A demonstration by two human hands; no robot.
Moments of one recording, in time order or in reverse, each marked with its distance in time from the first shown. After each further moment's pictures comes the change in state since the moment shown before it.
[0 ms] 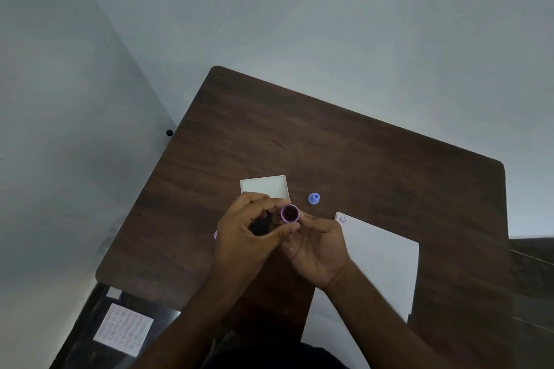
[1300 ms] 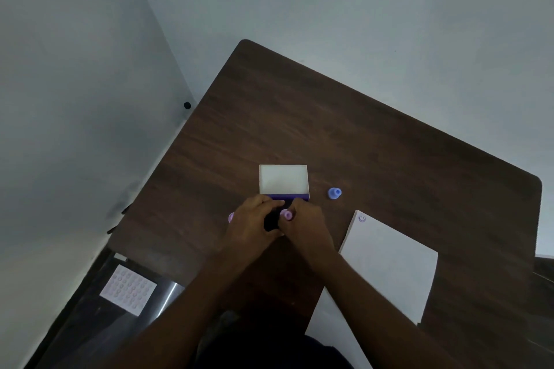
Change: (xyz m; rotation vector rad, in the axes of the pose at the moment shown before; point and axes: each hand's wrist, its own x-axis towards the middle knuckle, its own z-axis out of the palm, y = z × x) left_hand -0.004 -0.120 0.022 0.418 -0.284 -0.244; right_hand 0.084 0.009 -0.048 -2.018 0.619 0.001
